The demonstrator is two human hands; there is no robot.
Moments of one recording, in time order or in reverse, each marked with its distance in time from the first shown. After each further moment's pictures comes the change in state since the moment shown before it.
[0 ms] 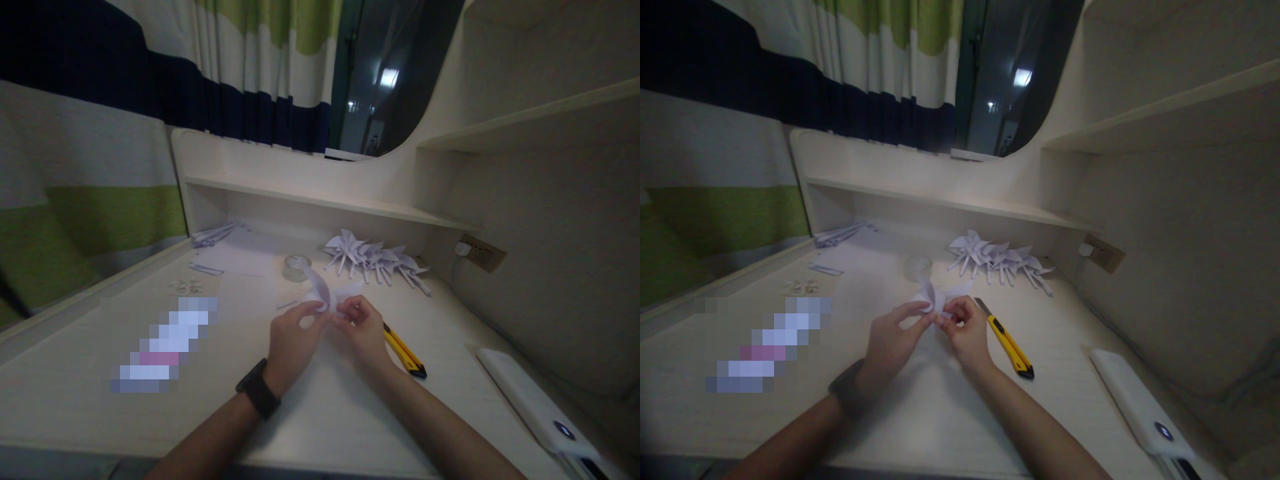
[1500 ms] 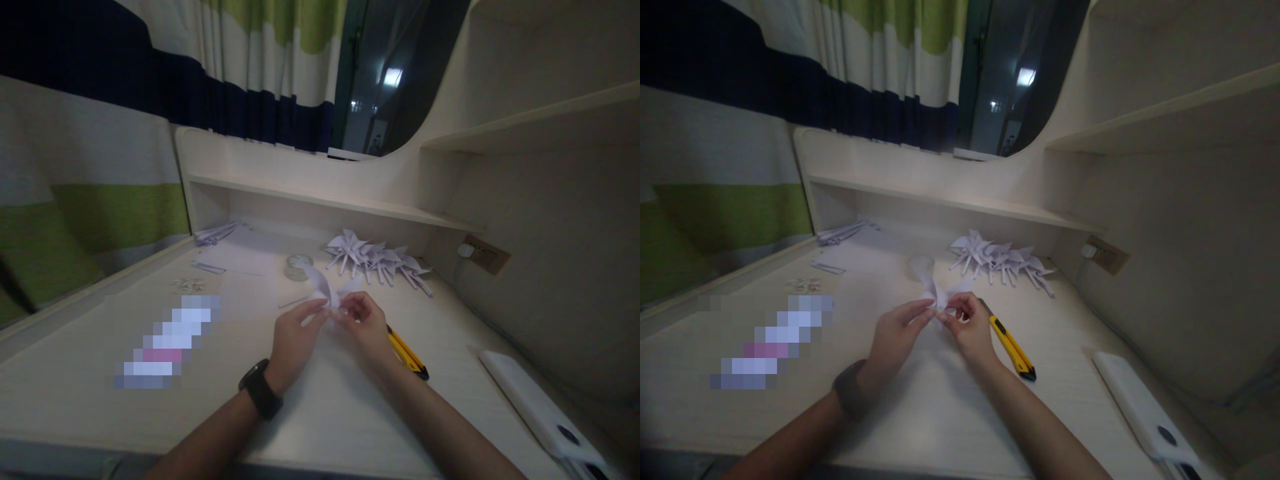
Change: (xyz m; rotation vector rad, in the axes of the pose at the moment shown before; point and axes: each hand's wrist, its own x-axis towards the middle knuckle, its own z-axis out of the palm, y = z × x) left_hand 0.002 -0.004 0.001 -0.212 -0.075 -0.113; right_hand 0.007 -0.003 -0.005 -0.084 -0.025 -0.043
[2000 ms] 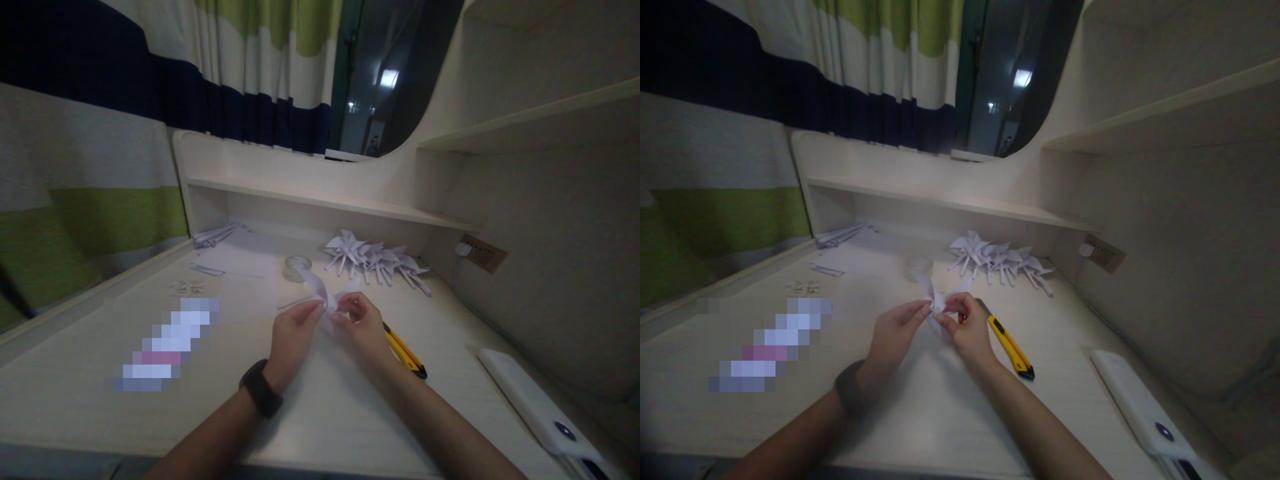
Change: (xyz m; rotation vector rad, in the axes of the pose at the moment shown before) left_hand 0.002 0.000 0.001 -0.073 -0.002 -0.025; right_hand -0.001 -0.001 0.001 -0.070 -0.014 0.013
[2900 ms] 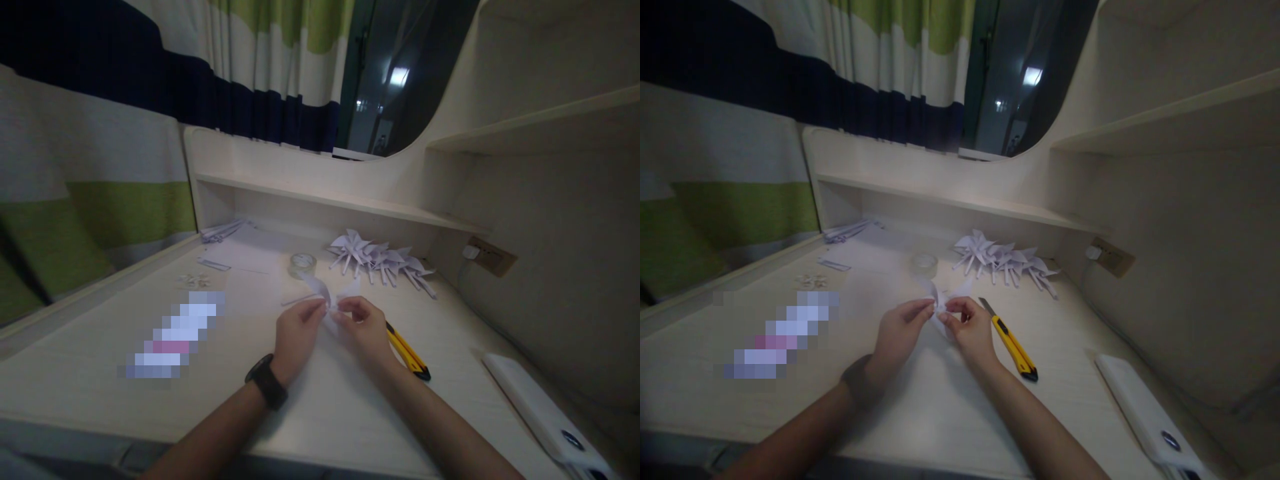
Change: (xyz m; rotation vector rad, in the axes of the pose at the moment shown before) left_hand -0.001 -0.009 0.001 0.057 0.017 -0.052; right_hand -0.002 0.006 0.002 -0.120 0.035 0.037
